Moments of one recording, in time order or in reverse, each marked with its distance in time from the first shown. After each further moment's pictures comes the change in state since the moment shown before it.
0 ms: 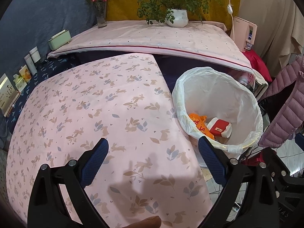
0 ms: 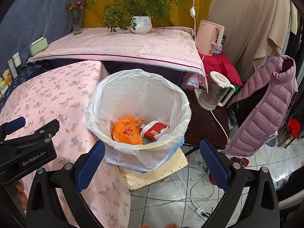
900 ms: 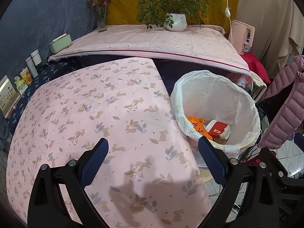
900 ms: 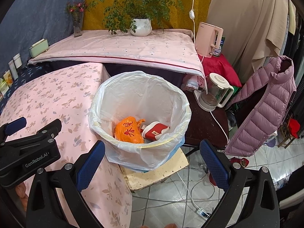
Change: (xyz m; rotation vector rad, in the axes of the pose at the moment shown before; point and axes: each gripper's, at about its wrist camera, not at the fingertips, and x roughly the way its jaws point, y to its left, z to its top) left arm -0.011 -0.004 -0.002 0.011 -0.034 -0.001; right arm -0.007 0.003 -0.003 0.005 -0.018 -0.001
